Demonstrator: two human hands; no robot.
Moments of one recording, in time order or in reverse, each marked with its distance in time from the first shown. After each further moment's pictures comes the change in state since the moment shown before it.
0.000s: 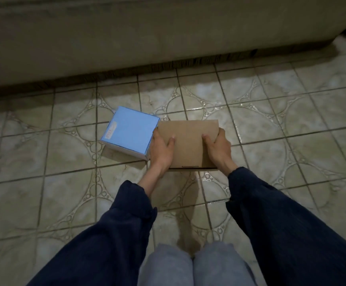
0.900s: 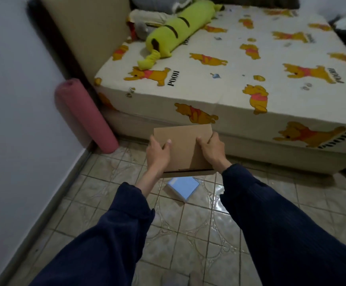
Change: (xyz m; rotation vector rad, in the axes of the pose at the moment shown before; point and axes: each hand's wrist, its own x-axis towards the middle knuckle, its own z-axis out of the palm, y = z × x) left_hand -0.248 0.349 -0.423 -0.162 0.430 -0.165; right_hand -0.298 -0.489 -0.184 -0.105 -0.318 -0.326
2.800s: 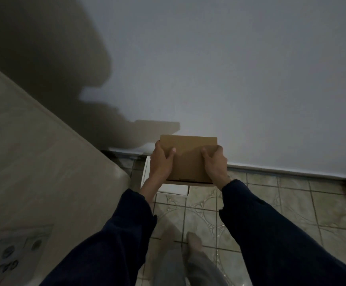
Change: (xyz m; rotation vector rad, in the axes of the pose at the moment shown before) left_hand -0.240 -0.650 -0.617 -0.388 0.931 -0.825; right_hand -0.555 -0.078 0.779 -0.522 -1.131 -0.488
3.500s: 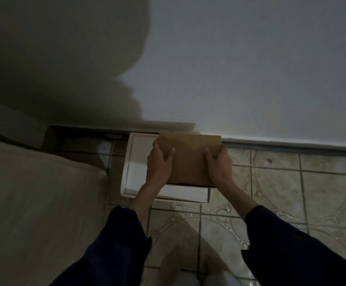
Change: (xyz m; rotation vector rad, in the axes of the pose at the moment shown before) left_hand 0.245 -0.284 0.185 0.011 -0.099 -0.080; right_hand 0.249 0.253 0.222 -0.073 0.023 0.095
